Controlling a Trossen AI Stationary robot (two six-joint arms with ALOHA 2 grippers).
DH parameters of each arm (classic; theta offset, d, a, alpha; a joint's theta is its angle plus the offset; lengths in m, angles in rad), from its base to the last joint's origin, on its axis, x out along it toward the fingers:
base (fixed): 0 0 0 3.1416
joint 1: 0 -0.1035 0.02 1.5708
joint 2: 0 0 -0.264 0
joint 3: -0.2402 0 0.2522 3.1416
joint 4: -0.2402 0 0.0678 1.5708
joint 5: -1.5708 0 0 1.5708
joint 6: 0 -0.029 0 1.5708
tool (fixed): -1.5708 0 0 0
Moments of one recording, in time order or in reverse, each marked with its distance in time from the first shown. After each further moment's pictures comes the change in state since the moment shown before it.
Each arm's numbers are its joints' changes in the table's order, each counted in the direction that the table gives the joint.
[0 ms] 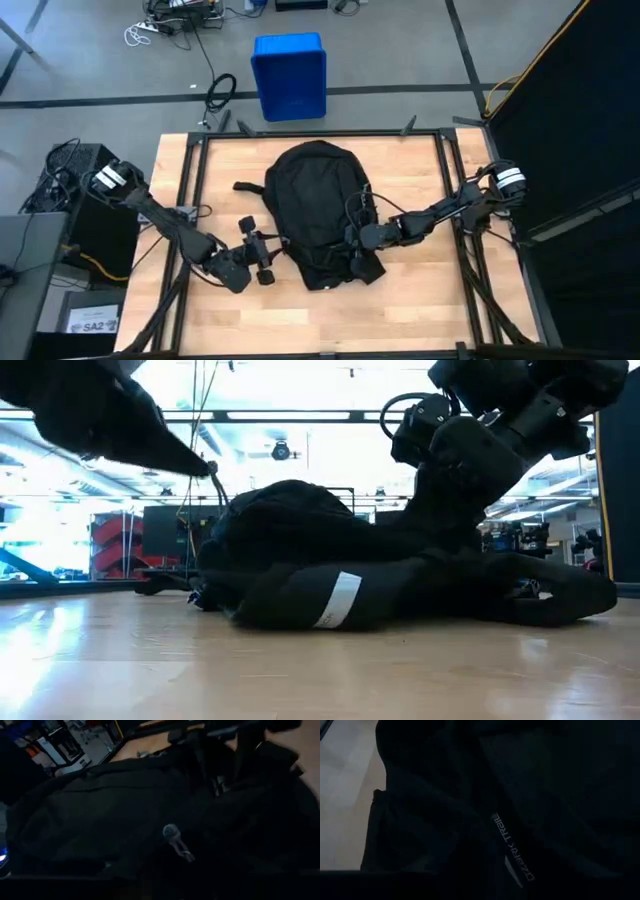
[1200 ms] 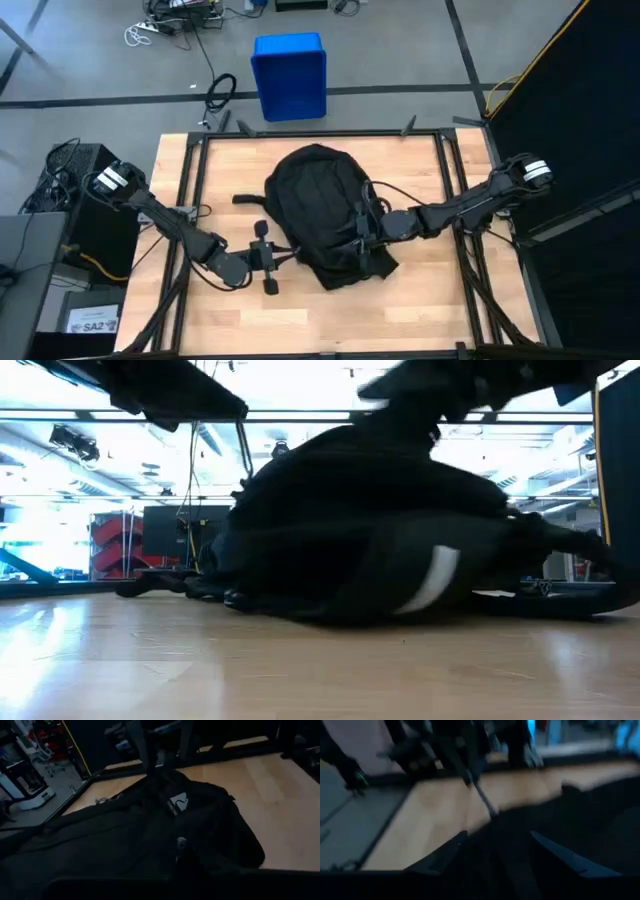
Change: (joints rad) left arm -0.026 0.007 0.000 0.428 0.172 -0.320; right arm -0.040 -0.213 0.001 0.224 0.002 0.168
